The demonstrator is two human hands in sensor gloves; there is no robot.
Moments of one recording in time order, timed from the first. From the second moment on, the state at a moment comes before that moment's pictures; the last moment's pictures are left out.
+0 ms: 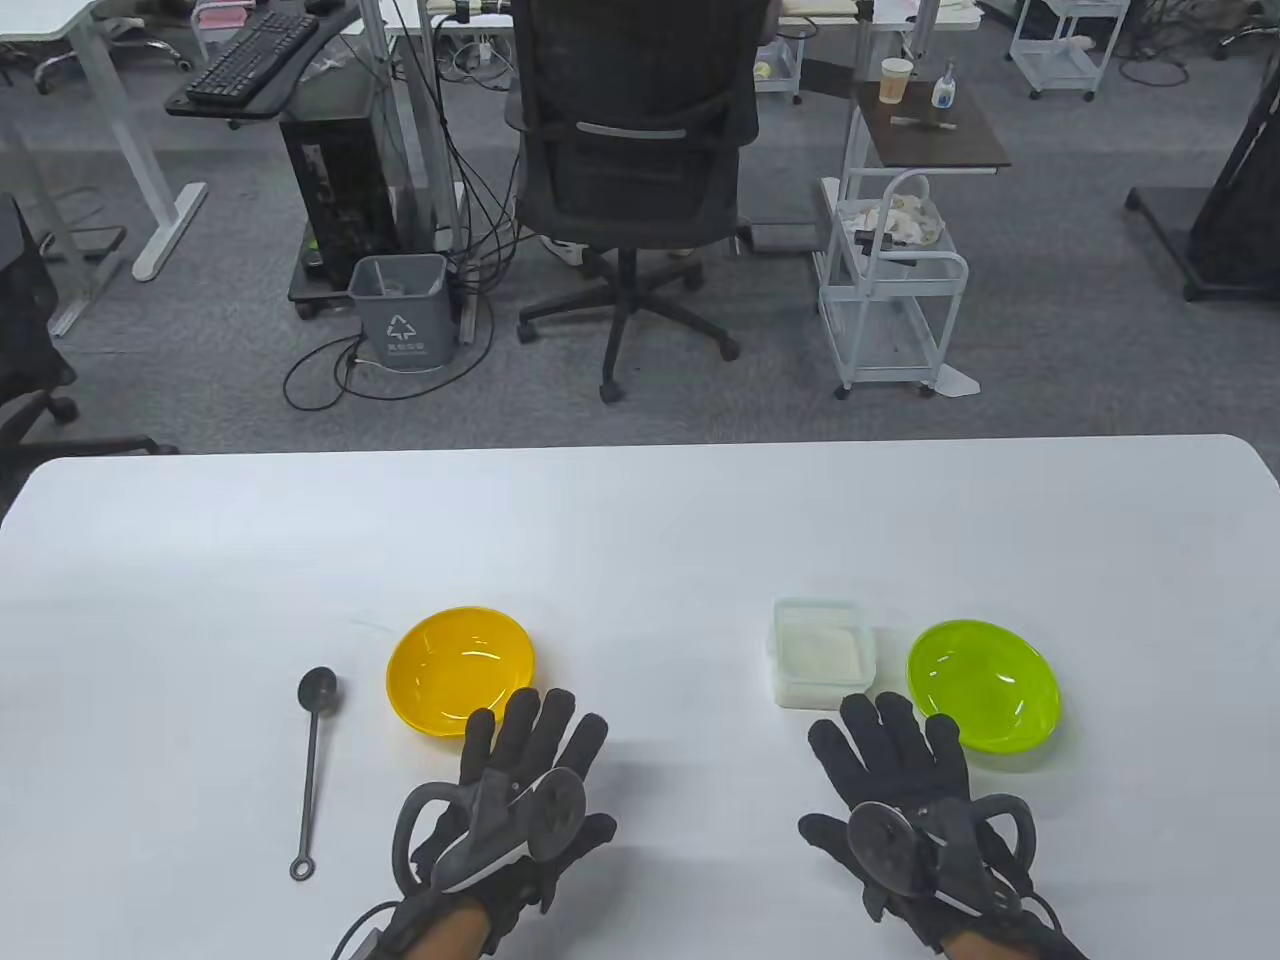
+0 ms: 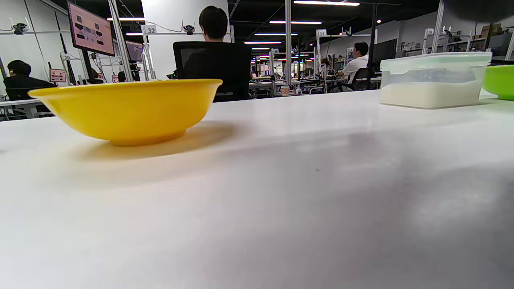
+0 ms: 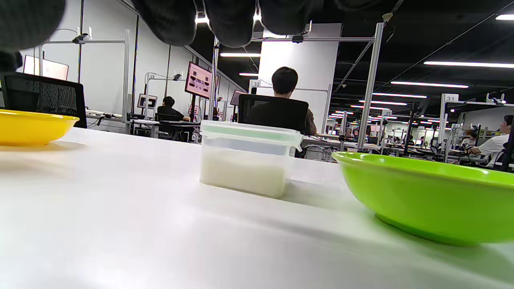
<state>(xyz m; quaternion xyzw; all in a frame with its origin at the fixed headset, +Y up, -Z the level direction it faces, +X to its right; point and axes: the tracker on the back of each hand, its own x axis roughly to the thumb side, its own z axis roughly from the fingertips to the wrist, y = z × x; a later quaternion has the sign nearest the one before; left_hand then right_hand) -0.147 -0.738 -0.313 -0.02 -0.12 -0.02 0.99 0.192 -0.722 -0.293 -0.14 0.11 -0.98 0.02</state>
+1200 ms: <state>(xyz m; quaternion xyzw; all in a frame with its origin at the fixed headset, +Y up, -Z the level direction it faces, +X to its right) -0.152 -0.733 -0.312 -0.03 -0.12 -0.02 0.99 0.196 -0.686 -0.368 -0.08 0.02 -0.99 0.05</state>
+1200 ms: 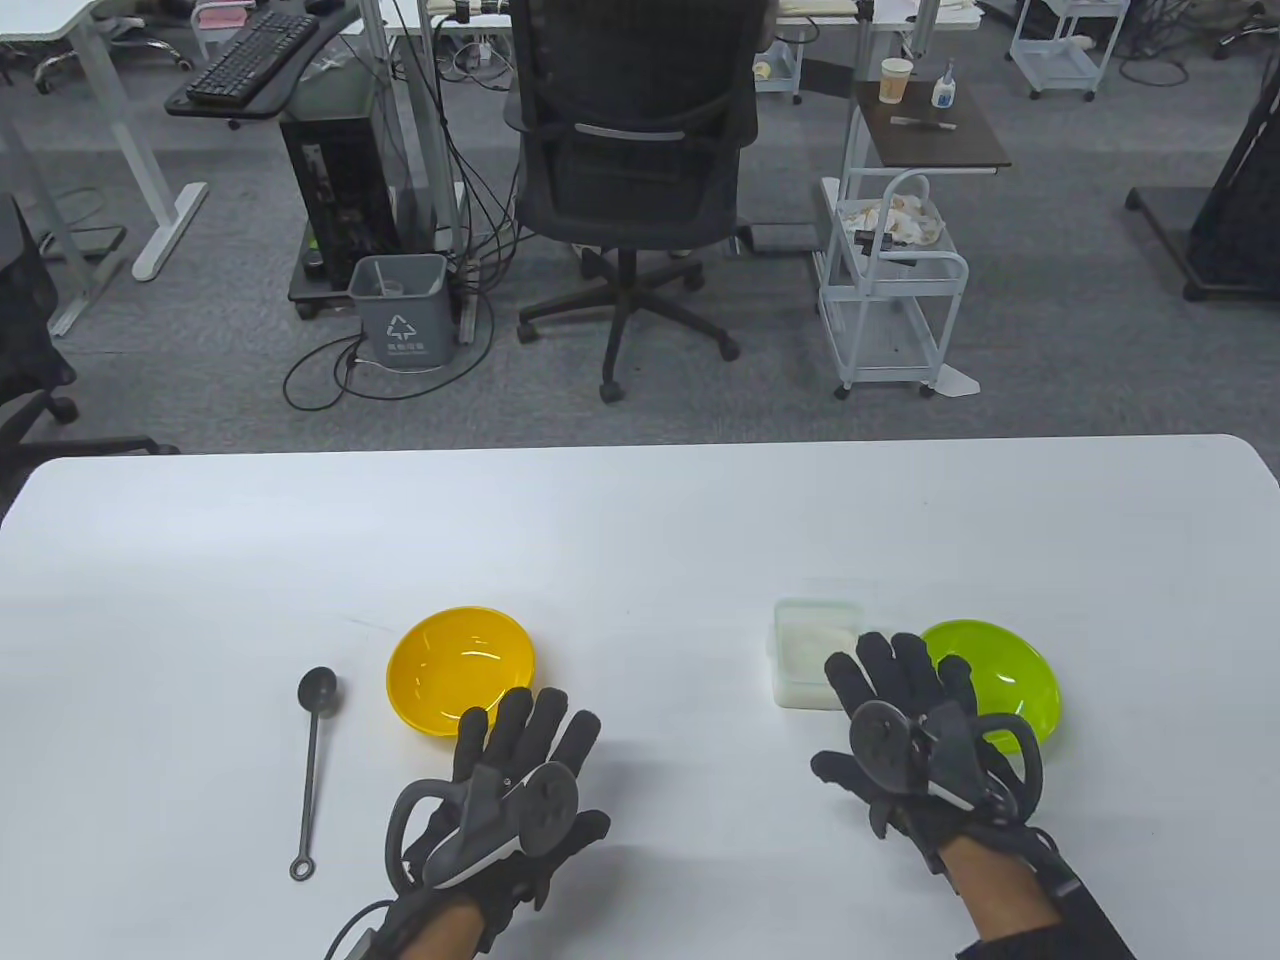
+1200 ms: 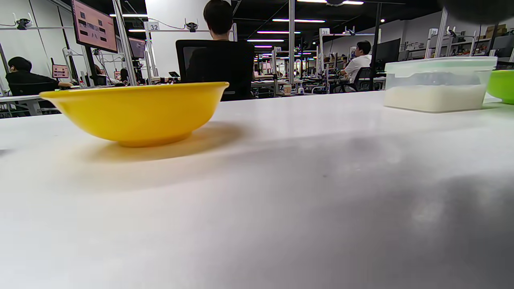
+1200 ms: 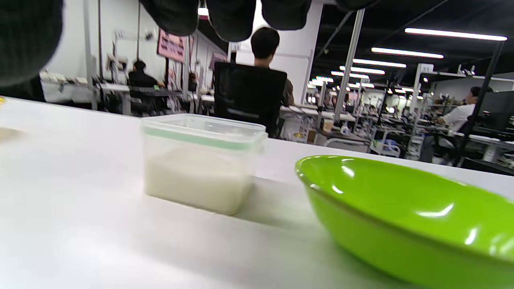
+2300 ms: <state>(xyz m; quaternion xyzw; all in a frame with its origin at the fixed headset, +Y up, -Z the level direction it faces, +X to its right) -0.152 -0.732 -0.316 -0.05 -0.11 -0.02 0.99 0.182 -0.737 -0.487 -0.04 -0.17 -0.99 0.00</state>
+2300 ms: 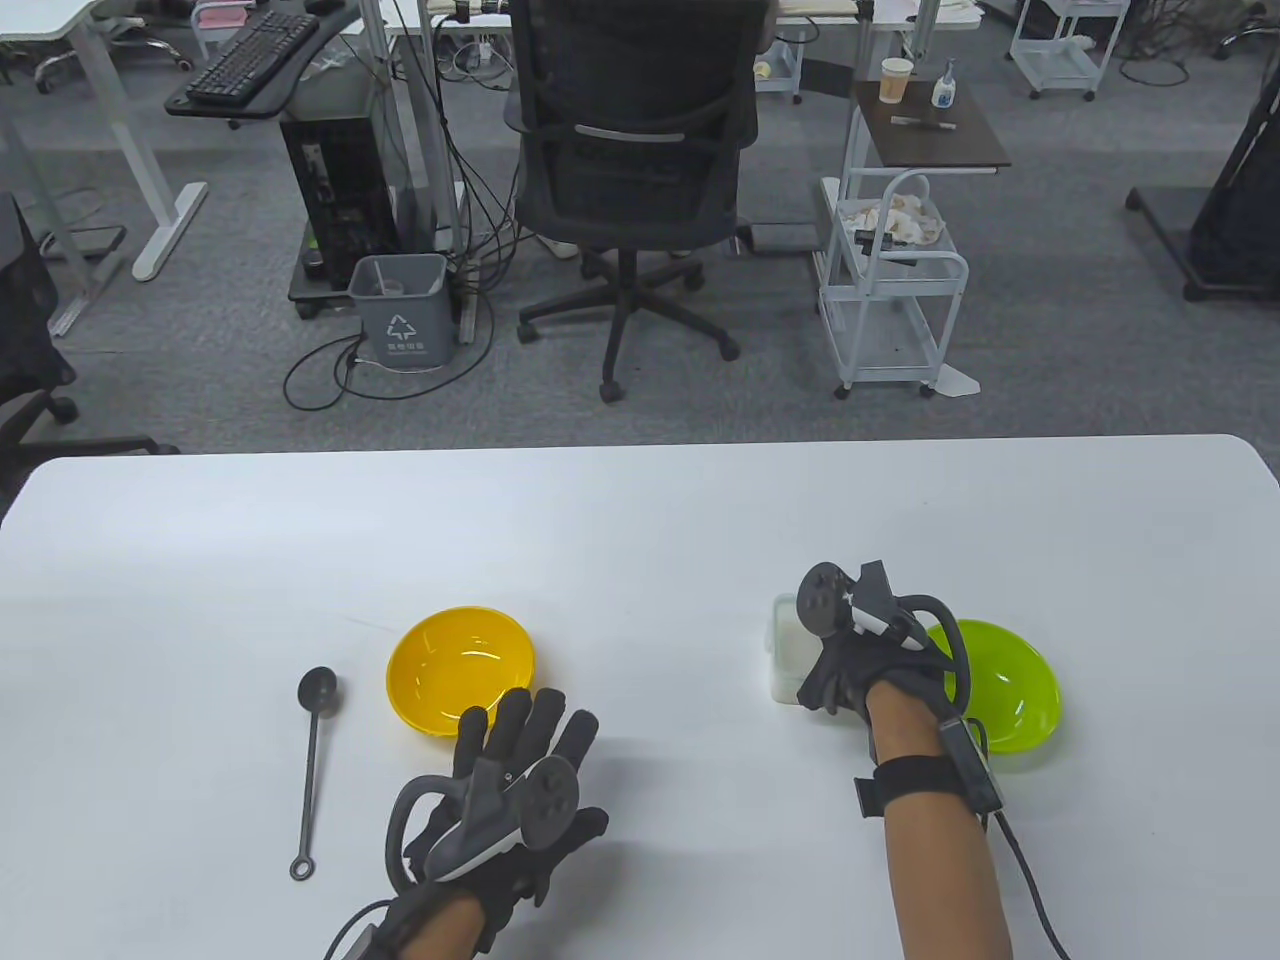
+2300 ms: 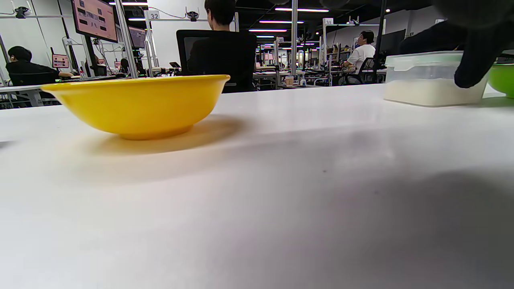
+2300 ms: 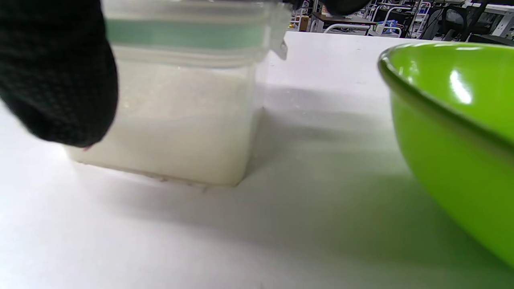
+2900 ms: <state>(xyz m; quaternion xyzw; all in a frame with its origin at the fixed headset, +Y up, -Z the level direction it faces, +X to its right) -0.156 -0.731 -0.316 -0.05 -0.11 -0.02 0.99 0.151 -0.685 -0.415 -0.13 -0.07 -0.99 -0.03</state>
